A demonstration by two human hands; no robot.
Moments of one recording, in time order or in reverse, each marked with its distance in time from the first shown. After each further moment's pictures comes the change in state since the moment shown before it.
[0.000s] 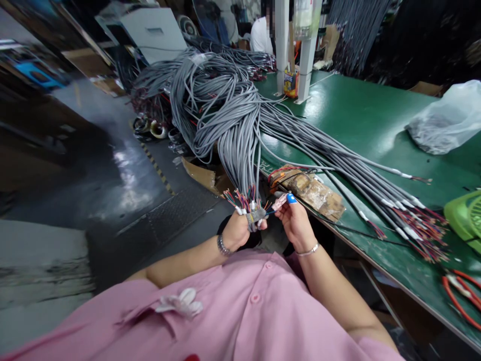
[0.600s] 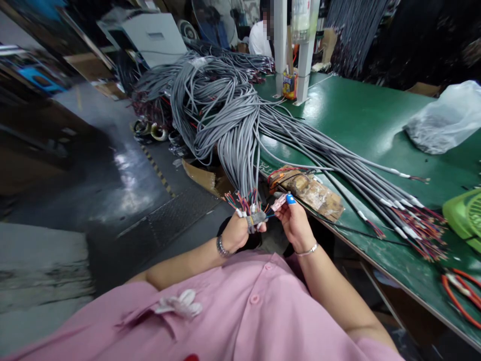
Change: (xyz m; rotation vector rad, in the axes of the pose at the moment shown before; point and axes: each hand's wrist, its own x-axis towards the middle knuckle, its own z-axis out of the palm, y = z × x) left_hand -0.003 0.002 -0.001 0.034 -0.009 0.003; right_hand 0.004 0.005 -0.005 -0.017 -0.023 -0.023
